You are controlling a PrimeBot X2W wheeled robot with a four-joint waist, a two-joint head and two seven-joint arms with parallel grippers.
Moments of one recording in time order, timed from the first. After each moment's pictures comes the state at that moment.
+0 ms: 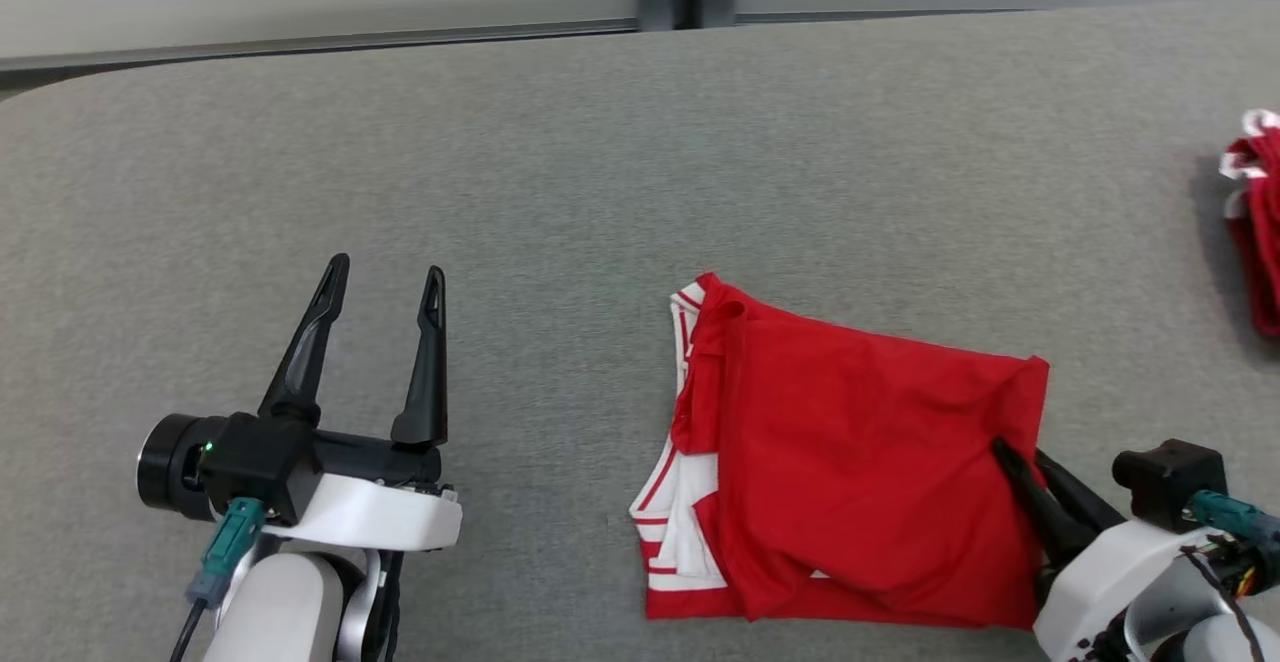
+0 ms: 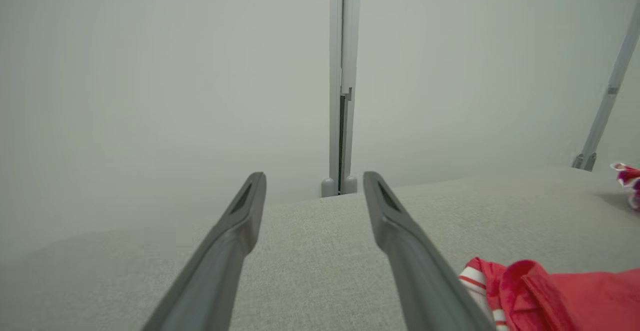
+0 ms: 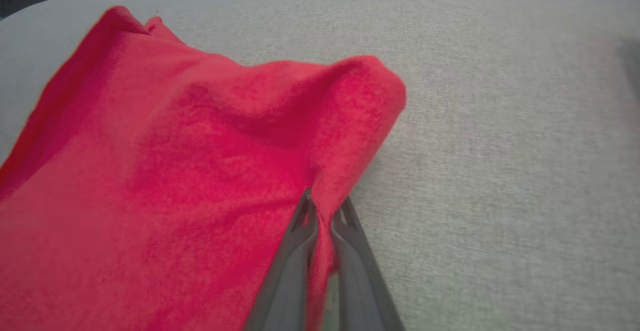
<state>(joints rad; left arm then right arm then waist) -0.19 0.11 -0.19 0.05 -0.17 0.04 -0.26 -0.10 -0.38 0.31 0.20 0.43 0.13 0.08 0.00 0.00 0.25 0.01</state>
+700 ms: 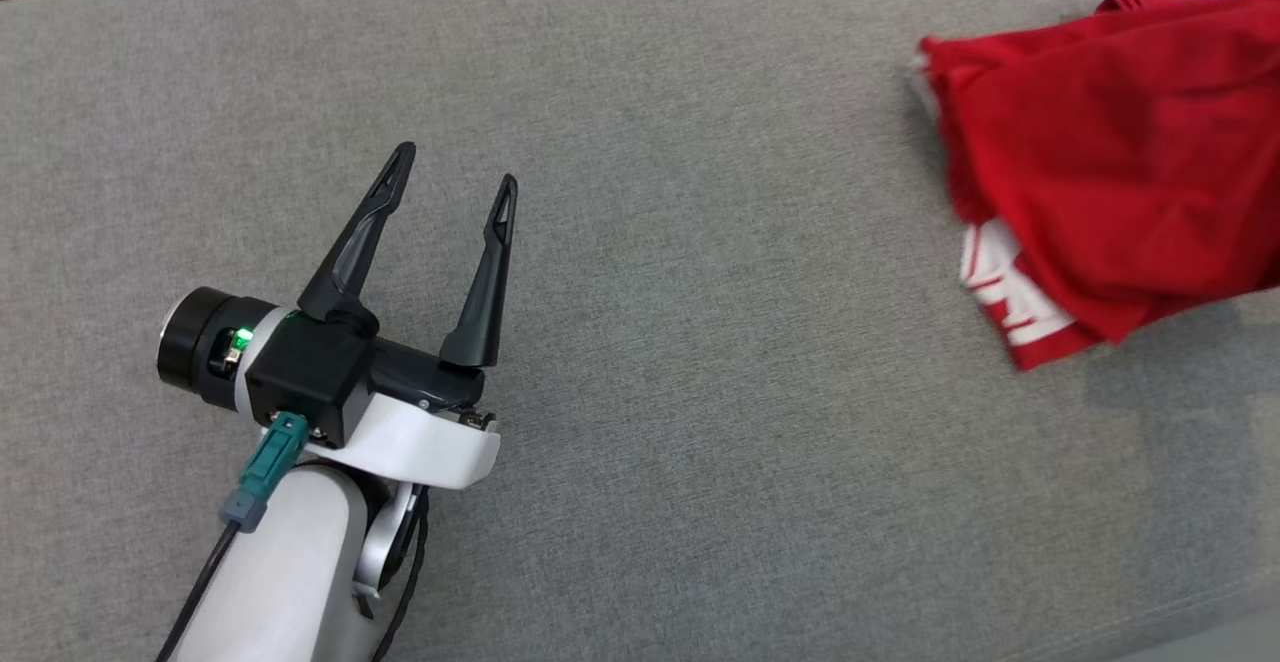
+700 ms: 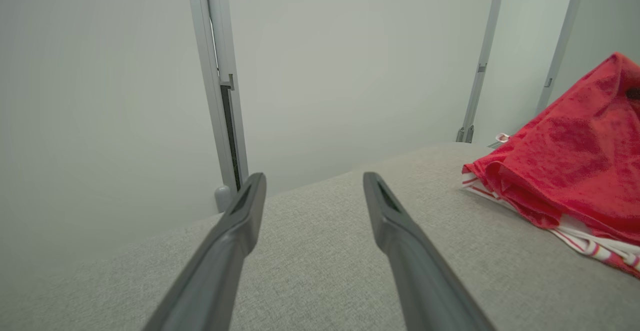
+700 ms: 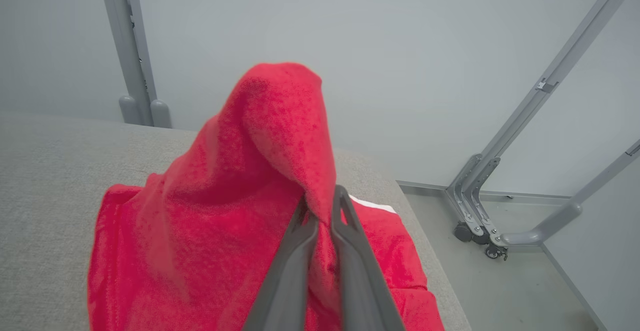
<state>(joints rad) -0.34 0.14 -0.27 -0.01 -0.13 0.00 -0.19 -0.51 -0.59 0.19 0.35 0.46 0.13 -0.03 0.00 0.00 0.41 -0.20</state>
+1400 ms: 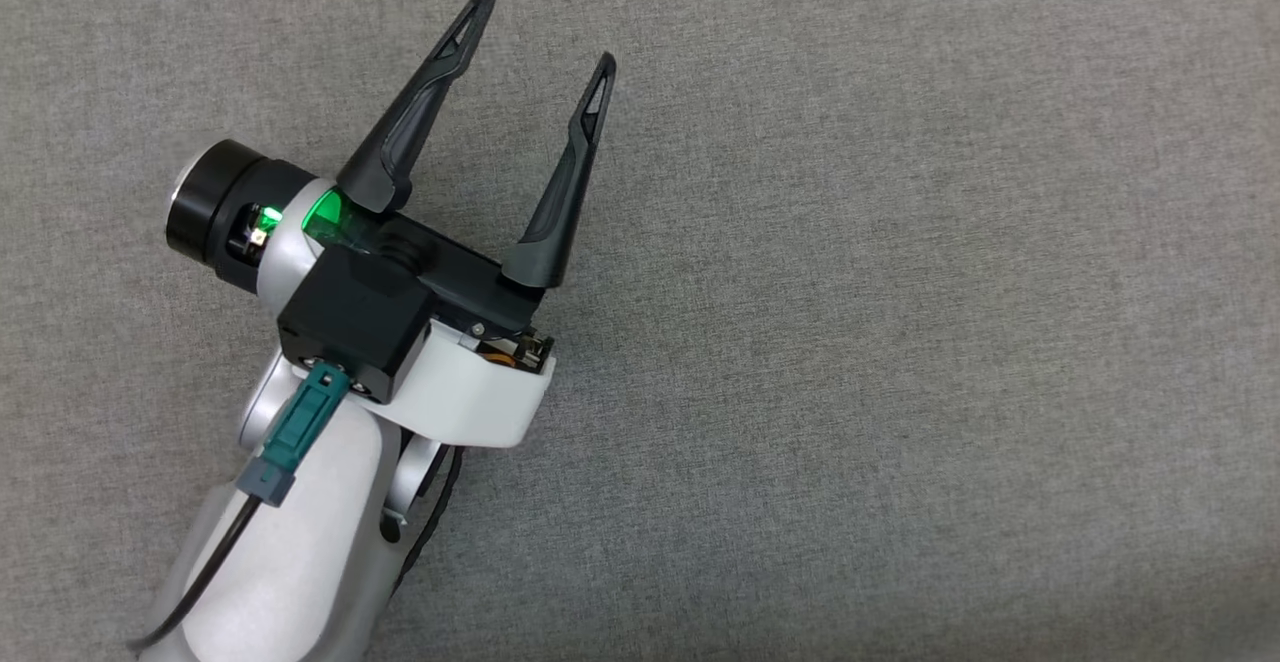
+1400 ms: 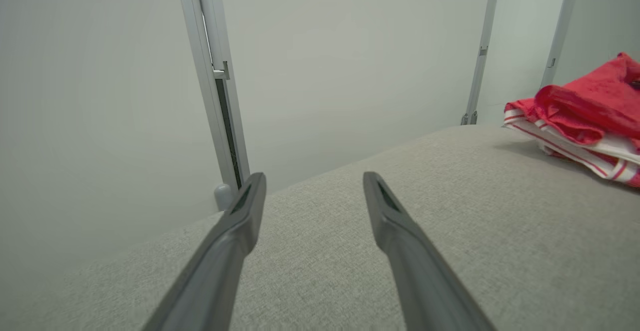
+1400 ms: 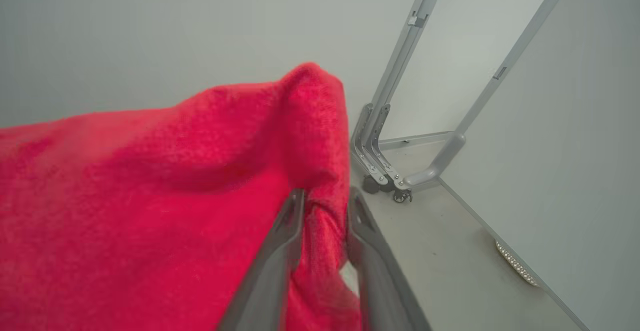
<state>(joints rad) -0.52 0.14 -0.36 -0.11 -0.07 -0.04 -0.17 -0.72 -0.78 -0.10 0.81 0.54 0.13 -0.18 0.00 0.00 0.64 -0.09</state>
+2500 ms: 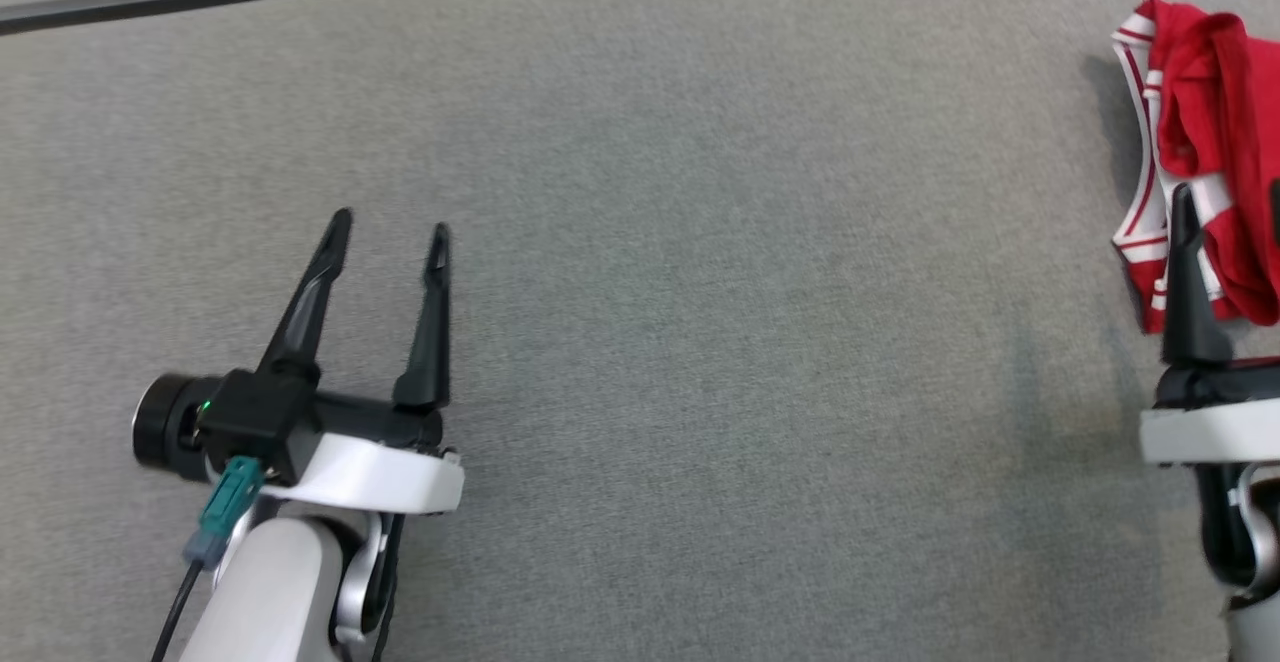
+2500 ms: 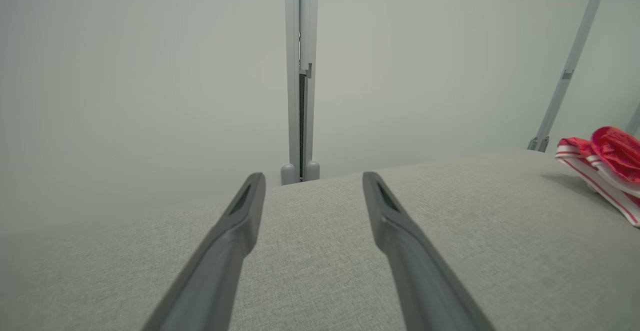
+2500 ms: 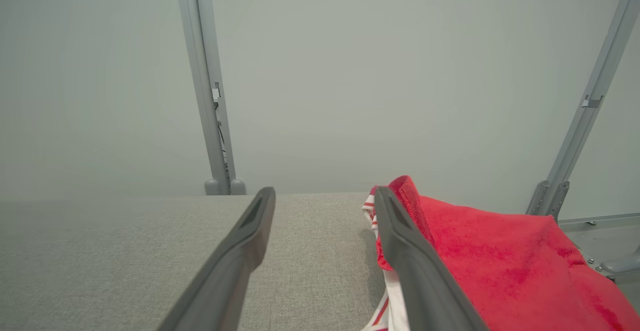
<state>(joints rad) -0.27 0.15 -0.25 0.04 -0.20 0.07 -0.23 -0.30 -0.27 -0.02 0.18 0.28 0.13 -0.25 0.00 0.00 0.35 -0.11</state>
